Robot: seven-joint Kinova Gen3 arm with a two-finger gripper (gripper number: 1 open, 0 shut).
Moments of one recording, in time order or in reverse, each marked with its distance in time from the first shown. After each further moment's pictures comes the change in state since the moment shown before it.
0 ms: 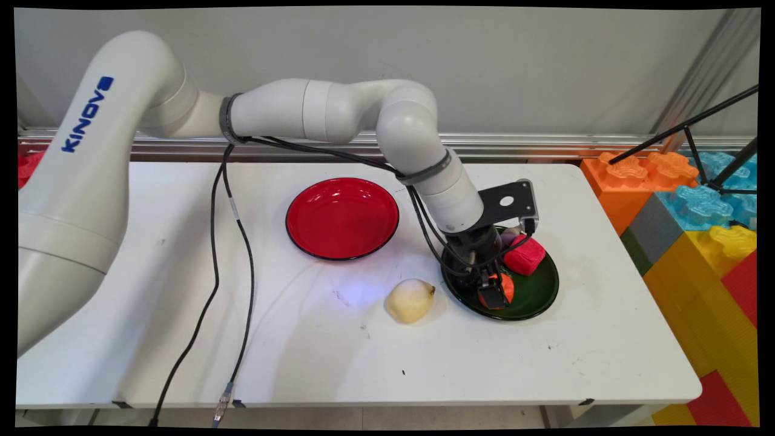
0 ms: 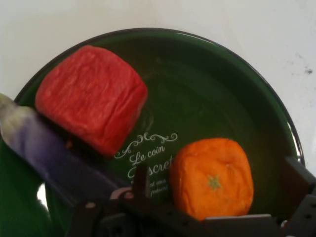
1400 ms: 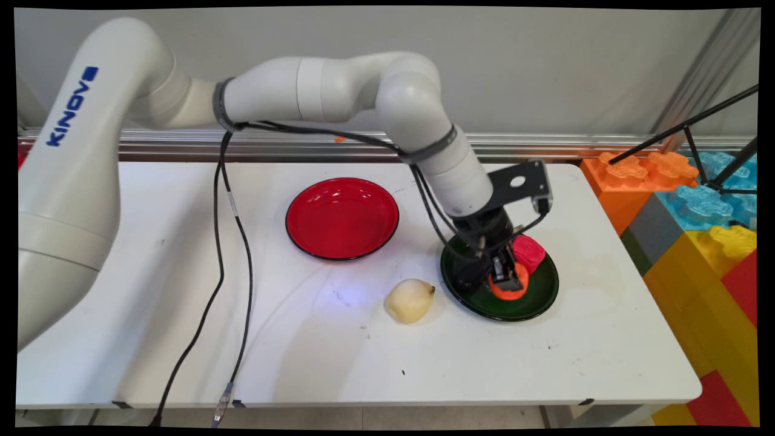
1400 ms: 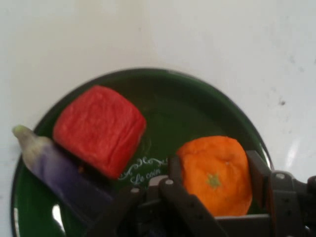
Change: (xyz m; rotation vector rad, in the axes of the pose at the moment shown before) arm 0.023 0.004 -0.035 -0.006 0.035 0.001
